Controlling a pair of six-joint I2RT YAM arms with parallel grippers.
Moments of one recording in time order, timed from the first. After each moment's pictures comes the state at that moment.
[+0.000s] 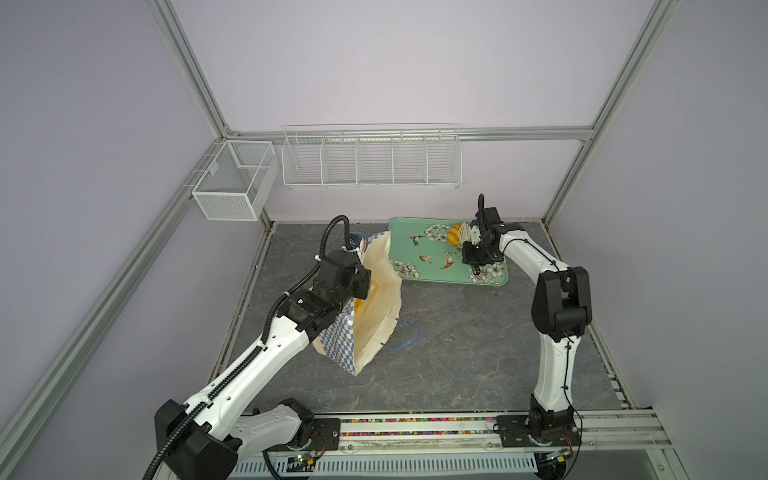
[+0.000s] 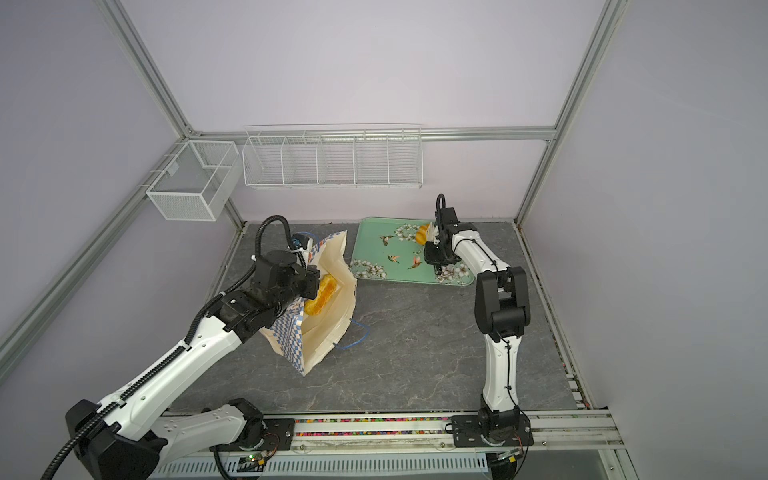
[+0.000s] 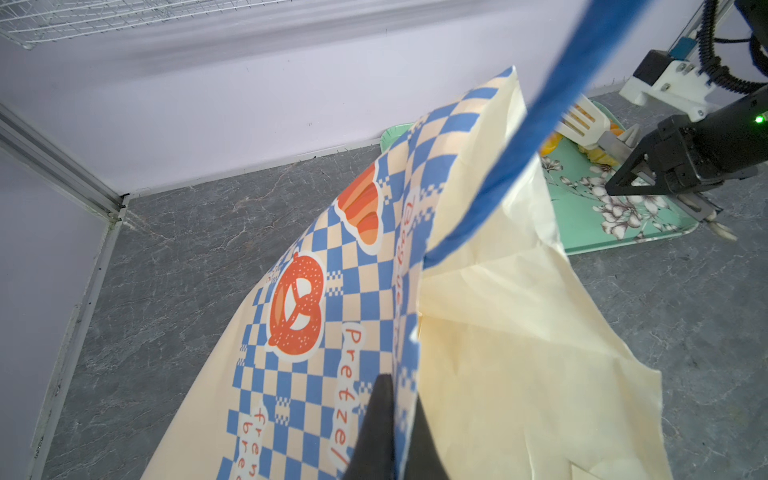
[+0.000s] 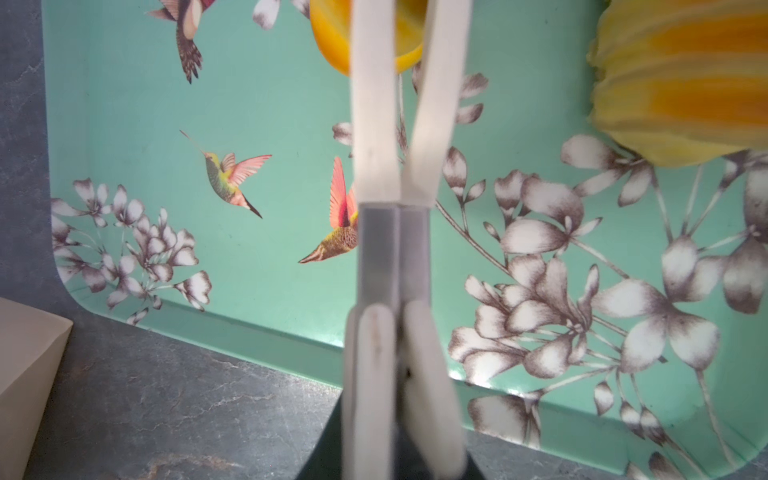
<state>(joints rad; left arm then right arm) -0.63 1.14 1.07 -0.47 -0.27 -0.13 0.21 2.11 1.79 -0.83 -0.15 0.24</state>
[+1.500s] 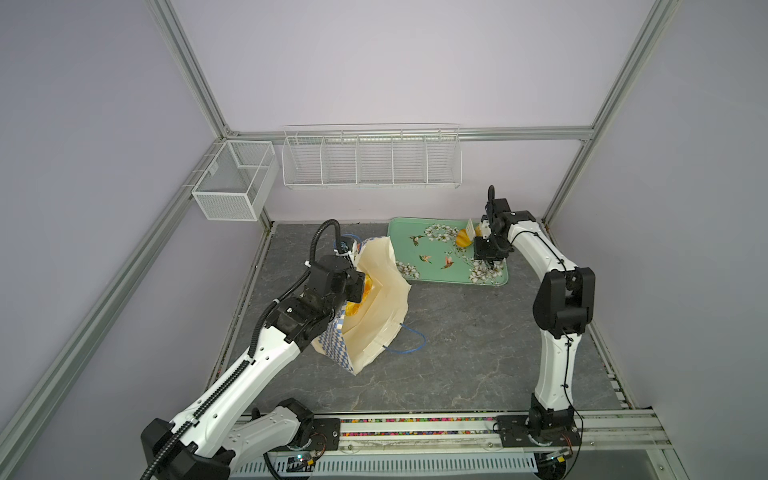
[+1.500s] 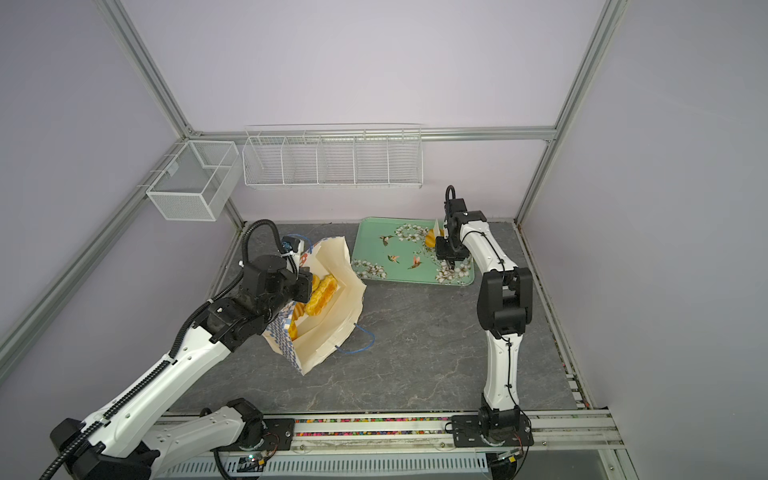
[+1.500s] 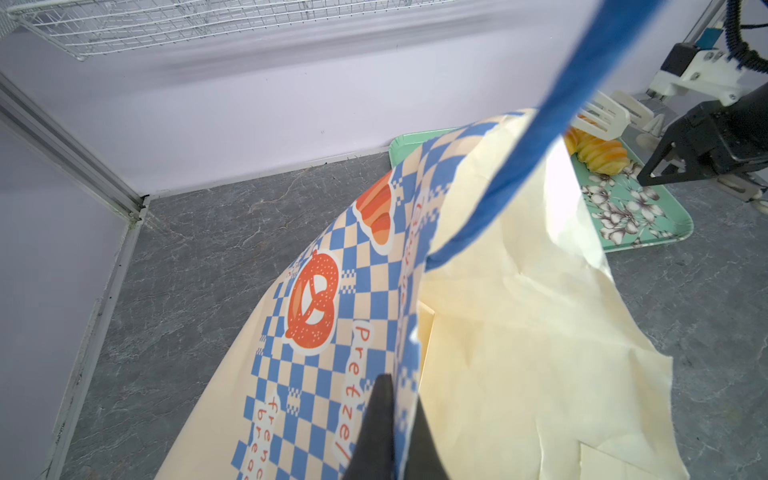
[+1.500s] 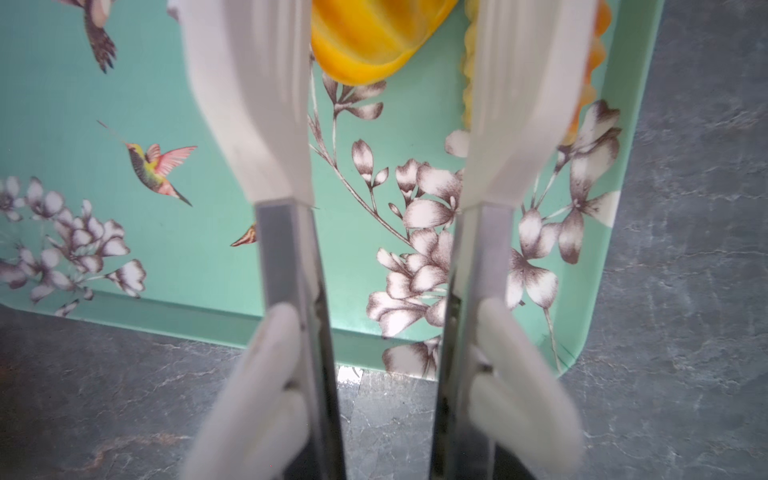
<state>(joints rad) -0.63 1.06 1.06 -0.51 -0.29 -0.13 0.16 2.12 1.95 -1.06 -0.05 0.16</state>
